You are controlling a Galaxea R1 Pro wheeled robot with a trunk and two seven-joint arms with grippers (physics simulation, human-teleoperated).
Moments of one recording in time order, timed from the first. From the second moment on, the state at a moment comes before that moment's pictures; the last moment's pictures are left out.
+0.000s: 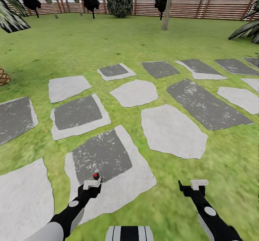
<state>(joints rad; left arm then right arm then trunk) -0.61 0.00 -0.05 -0.28 0.03 -0.22 -0.02 -0.45 -0.16 0.00 -0.56 0.00 -0.28 -0.01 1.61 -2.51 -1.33</state>
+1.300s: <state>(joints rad) -0.61 0.01 -0.05 -0.27 0.03 -0.36 -0.02 -0.45 -0.17 0.00 -0.62 0.00 -0.28 0.00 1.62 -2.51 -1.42</state>
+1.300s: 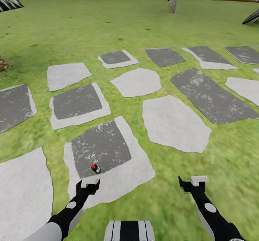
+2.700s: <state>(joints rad) -0.61 0.01 -0.04 -0.27 0.03 -0.45 -0.02 -0.45 -0.16 -0.04 -0.87 0.00 -0.22 0.00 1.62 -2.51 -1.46</state>
